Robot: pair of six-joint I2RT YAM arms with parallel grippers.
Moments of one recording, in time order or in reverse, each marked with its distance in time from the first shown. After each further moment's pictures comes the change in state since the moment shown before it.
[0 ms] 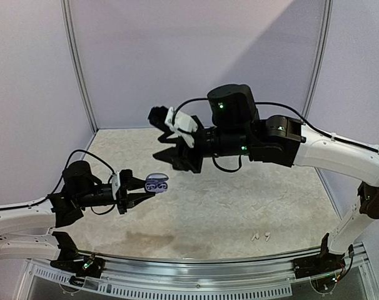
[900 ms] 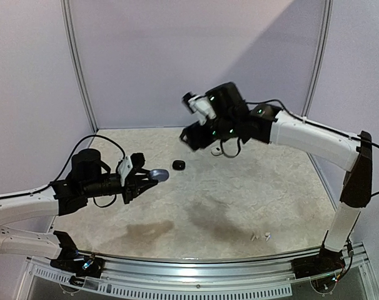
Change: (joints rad) left arm 0.014 0.103 0.151 -0.193 -0.179 -0.050; right arm -0.235 0.171 0.093 -0.145 0.219 0.435
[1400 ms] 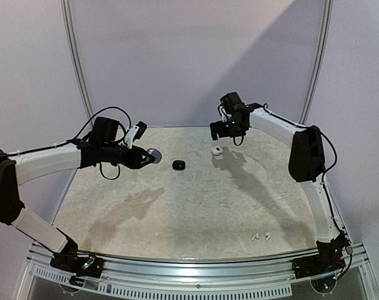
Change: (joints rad) left arm 0.266 0.435 0.451 -0.395 0.050 -0.431; right arm -0.412 0.609 0.542 -0.225 0.016 0.142
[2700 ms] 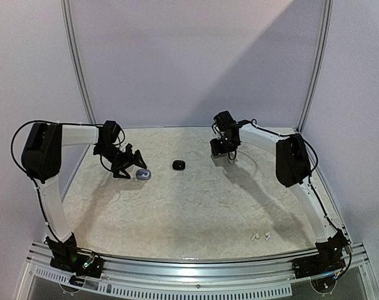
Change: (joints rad) left arm 0.275 0.559 0.405 -0.489 0.108 -0.312; right arm 0.006 0.237 0.094 0.030 -0.011 -0.053
